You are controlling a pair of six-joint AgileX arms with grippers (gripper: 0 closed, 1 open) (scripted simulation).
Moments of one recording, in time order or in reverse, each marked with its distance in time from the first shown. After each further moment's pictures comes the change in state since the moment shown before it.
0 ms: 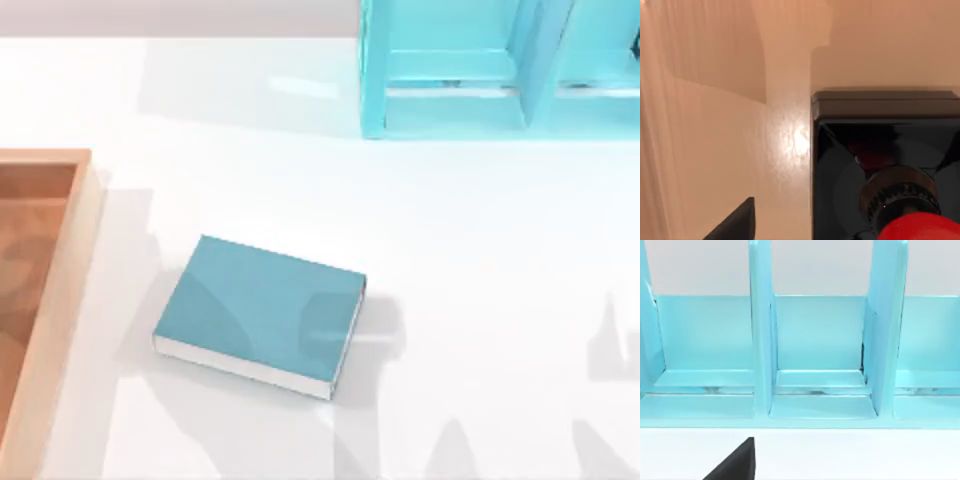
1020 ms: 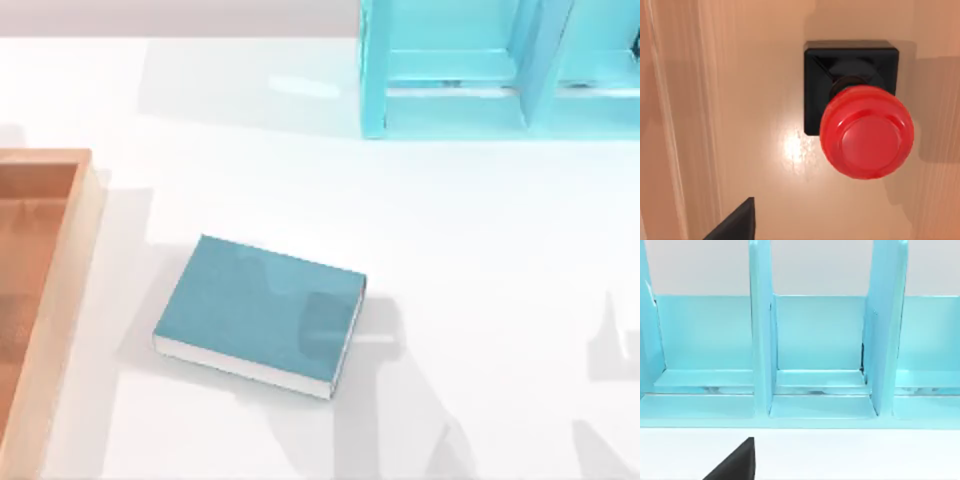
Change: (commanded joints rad) left arm -0.009 -0.088 0.279 -0.350 -0.001 -0.008; right arm 0.000 0.000 0.000 0.000 0.000 0.000
